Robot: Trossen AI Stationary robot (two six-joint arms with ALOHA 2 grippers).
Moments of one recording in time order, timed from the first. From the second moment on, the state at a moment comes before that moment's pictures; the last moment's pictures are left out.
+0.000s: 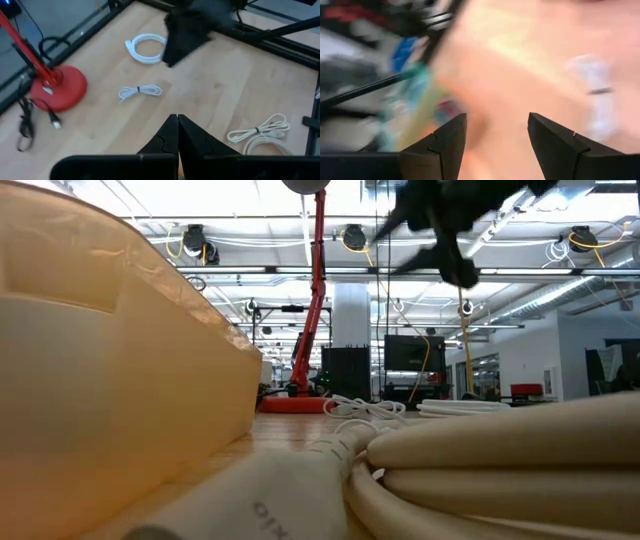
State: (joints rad) left arm -0.47 1.65 1.87 -1.18 -0.67 -0.81; right arm 0.05 1.27 0.89 -0.18 0.11 1.04
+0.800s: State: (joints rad) left arm -0.45 1.62 1.80 -1.22 -0.59 -0.73; right arm -0.39 1.40 0.89 -0.60 0.03 0.66
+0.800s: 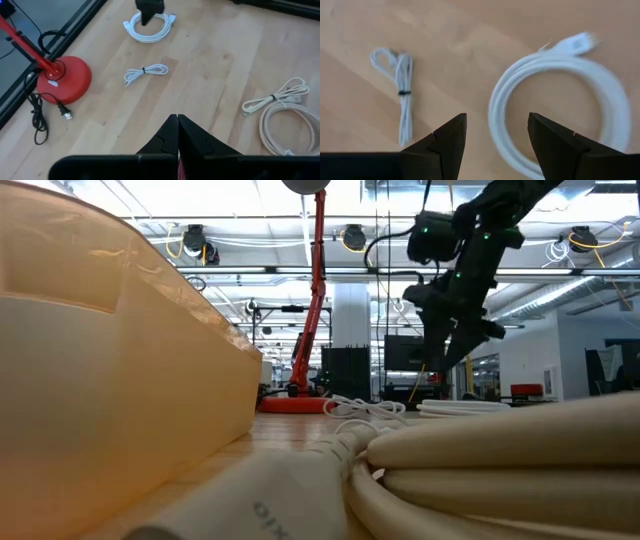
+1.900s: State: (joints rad) left arm -0.46 1.62 1.77 -1.12 -0.50 -0.75; right arm 0.35 1.48 0.89 -0.19 0.05 1.13
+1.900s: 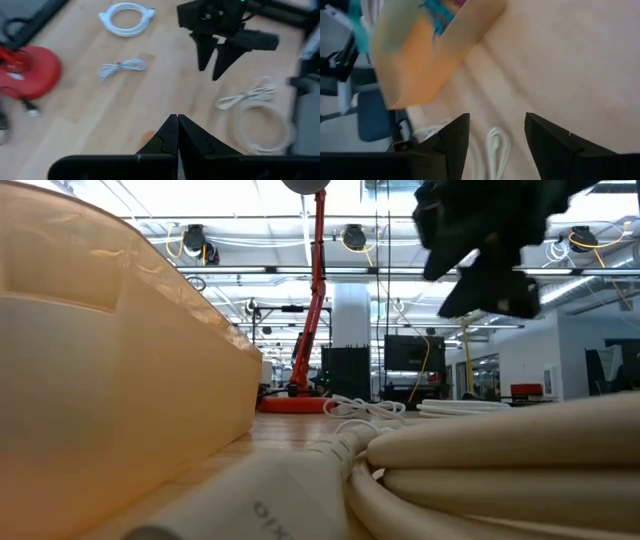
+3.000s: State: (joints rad) left arm -0.67 1.83 1.77 -0.81 -0.51 -1.03; right arm 0.66 1.65 1.29 -0.13 0.22 0.95
